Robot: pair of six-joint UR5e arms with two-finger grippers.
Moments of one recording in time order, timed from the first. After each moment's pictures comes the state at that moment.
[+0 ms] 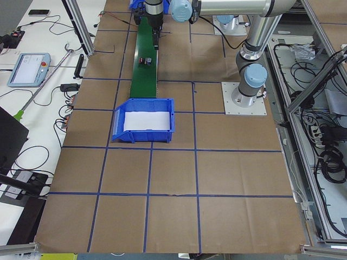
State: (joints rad) left arm -1.51 -1.65 -1.51 -1.57 1.57 0.06; right arm 1.02 -1.11 1.48 -2.01 -1.45 -0.75
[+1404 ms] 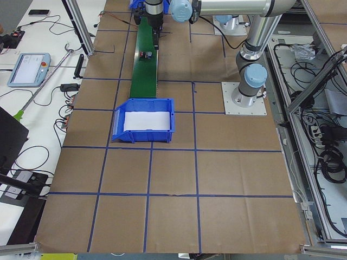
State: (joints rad) left arm -1.51 -1.65 -1.51 -1.57 1.57 0.06; right arm 0.97 -1.16 1.80 -2.25 -1.47 -0.78
